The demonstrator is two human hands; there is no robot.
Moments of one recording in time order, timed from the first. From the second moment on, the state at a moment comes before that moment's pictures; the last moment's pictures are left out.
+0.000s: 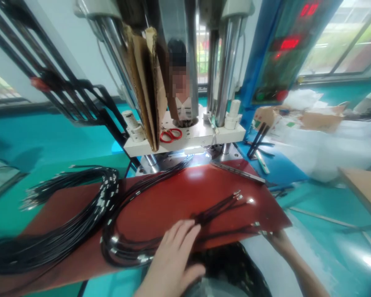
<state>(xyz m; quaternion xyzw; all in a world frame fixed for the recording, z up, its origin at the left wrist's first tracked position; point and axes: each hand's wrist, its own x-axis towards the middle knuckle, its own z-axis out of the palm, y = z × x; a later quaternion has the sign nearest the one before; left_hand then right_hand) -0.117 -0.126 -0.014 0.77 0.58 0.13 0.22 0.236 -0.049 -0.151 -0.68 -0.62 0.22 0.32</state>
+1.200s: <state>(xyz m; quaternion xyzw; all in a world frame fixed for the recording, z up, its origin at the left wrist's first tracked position) -0.089 -0.084 0.011 0.47 0.38 0.34 0.72 0.053 -0.036 0.016 -0.25 -0.58 0.71 0.32</state>
